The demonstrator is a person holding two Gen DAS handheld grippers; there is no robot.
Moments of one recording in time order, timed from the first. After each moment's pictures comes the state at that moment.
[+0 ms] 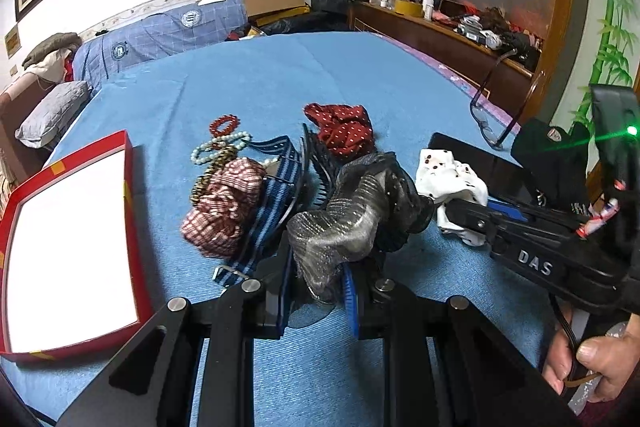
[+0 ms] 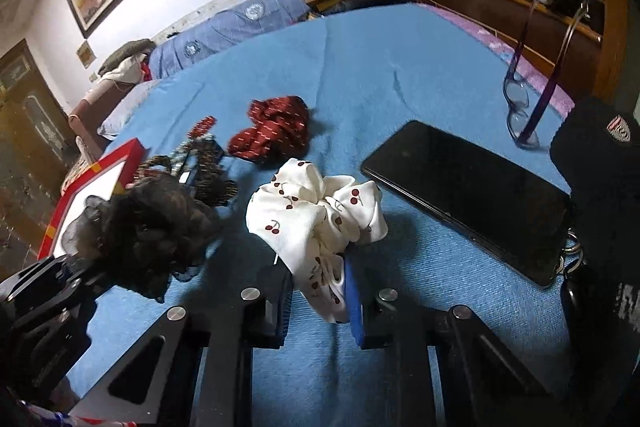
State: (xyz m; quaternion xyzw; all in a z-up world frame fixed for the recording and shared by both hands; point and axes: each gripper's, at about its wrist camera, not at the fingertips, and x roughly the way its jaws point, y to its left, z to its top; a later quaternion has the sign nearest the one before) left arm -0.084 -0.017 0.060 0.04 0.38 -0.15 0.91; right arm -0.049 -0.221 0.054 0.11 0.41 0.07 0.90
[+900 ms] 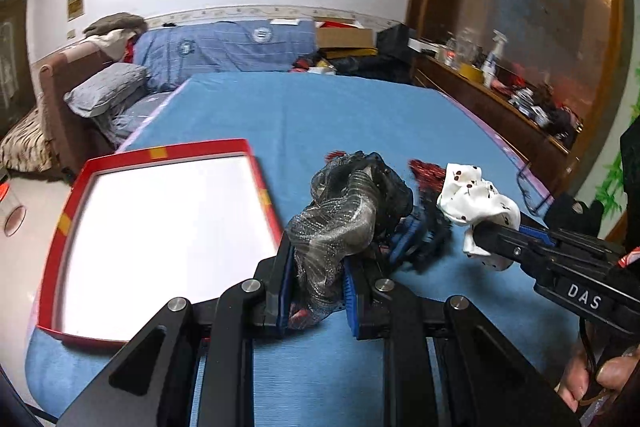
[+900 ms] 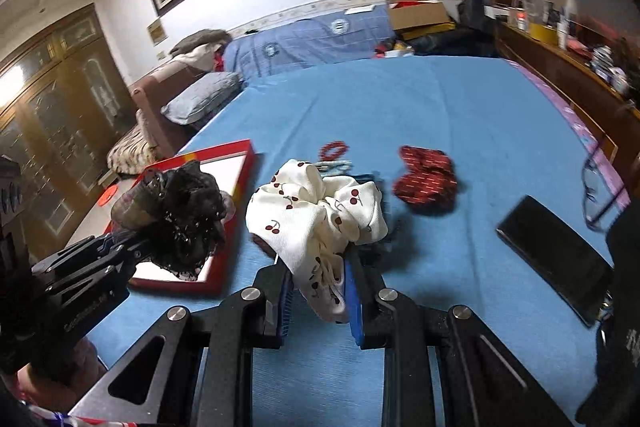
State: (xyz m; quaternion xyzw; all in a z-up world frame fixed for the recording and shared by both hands) left arm -0.109 0.110 0.102 -0.04 0.33 -0.06 0.94; right arm -0.053 -0.108 0.115 0.06 0.37 0.18 0.91
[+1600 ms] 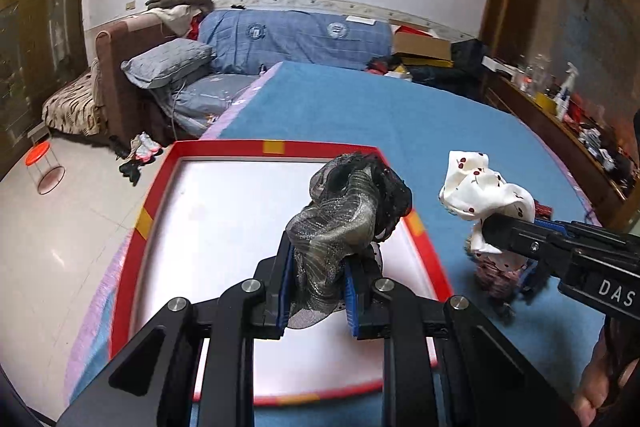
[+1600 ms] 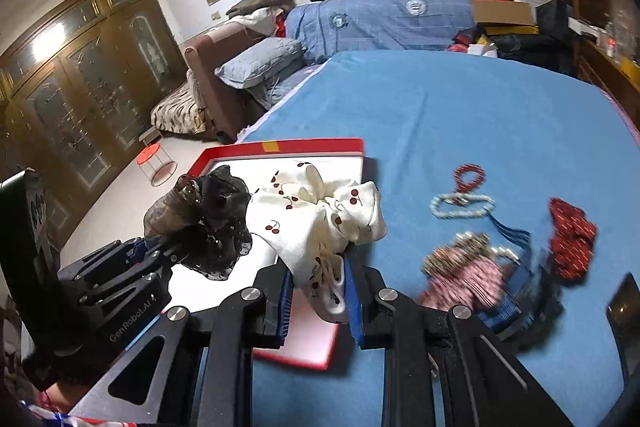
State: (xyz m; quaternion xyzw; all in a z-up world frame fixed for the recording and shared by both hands) left arm -0.075 0.228 0.087 -0.07 0.34 0.05 0.94; right arm 0.017 0.033 0.112 0.02 0.40 0.28 0.87
